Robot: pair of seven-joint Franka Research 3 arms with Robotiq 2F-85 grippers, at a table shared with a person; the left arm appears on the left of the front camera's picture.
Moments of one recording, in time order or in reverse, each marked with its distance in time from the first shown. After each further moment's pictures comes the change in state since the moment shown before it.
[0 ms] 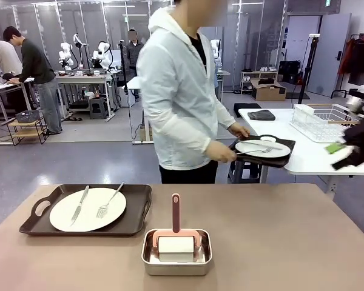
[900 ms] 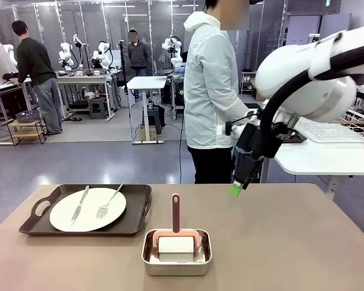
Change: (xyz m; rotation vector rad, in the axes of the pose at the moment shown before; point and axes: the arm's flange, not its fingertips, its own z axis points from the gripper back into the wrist) left arm 0.000 0.000 0.000 0.000 0.000 0.000; right arm 0.042 0.157 -0.252 -0.290 0.475 0.517
